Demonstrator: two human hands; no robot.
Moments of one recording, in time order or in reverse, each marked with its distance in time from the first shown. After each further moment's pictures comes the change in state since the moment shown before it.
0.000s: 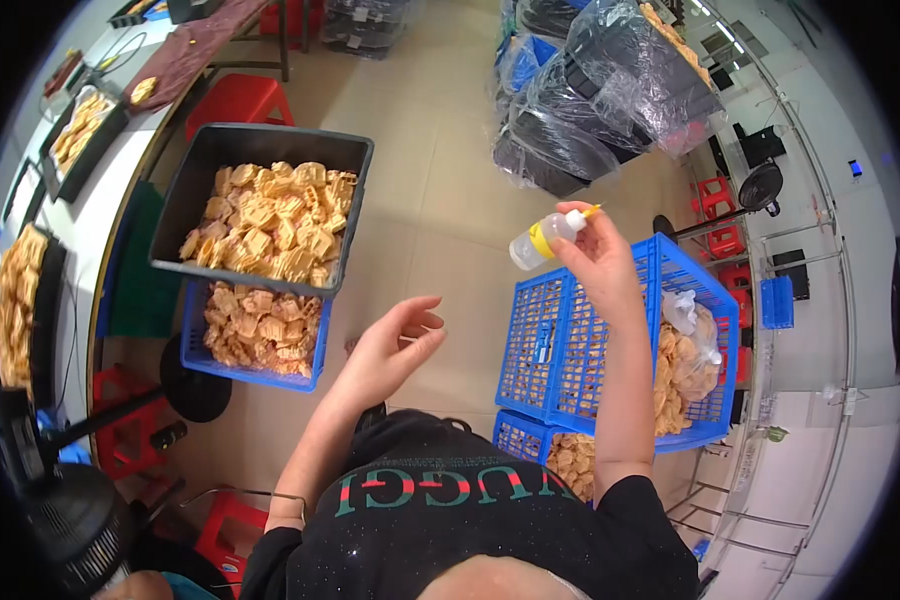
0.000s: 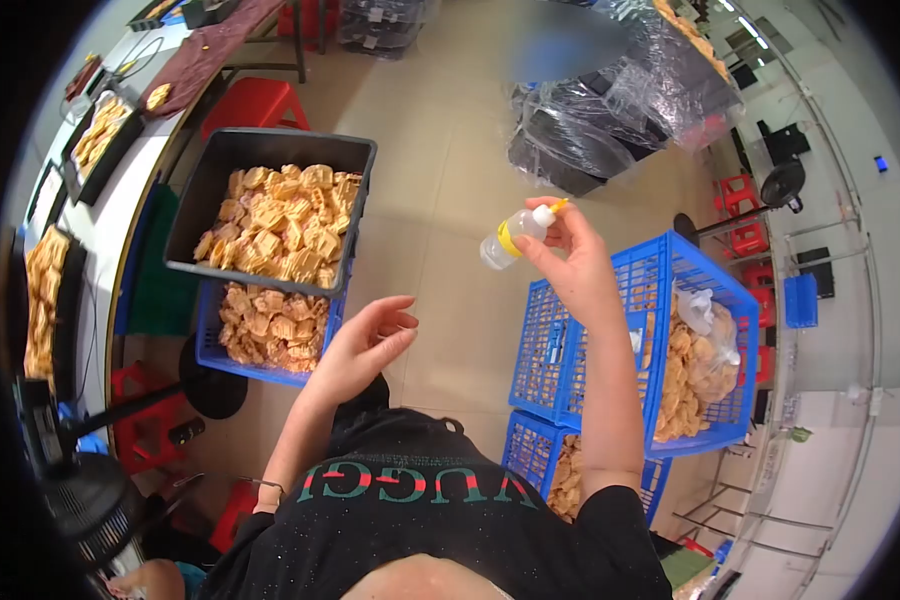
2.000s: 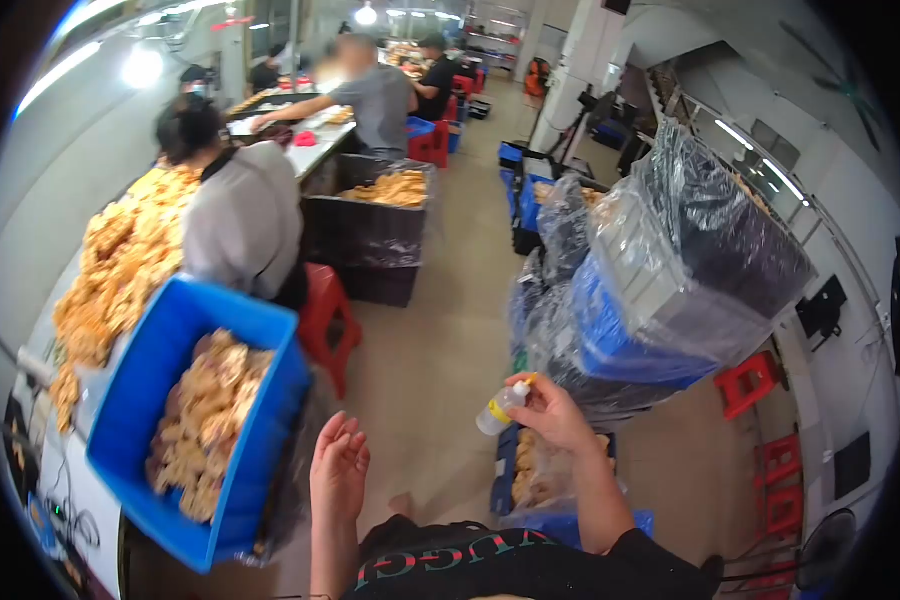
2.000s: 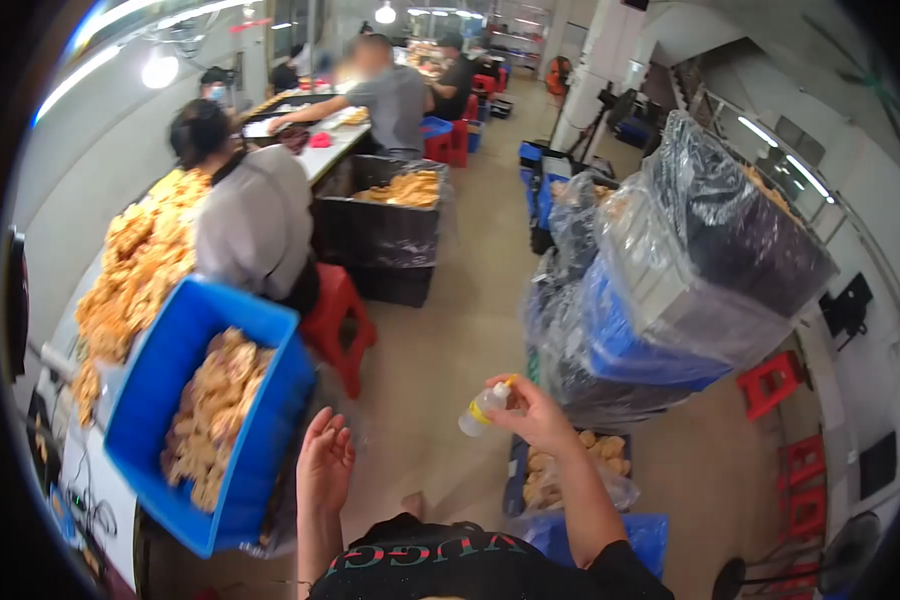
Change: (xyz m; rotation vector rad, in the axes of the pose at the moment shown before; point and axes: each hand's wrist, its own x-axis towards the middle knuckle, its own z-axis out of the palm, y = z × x) left_hand 1.774 0.340 -0.352 -0.900 0.601 0.164; right_hand 1.785 0.287 -0.412 0.361 -0.264 -0.007
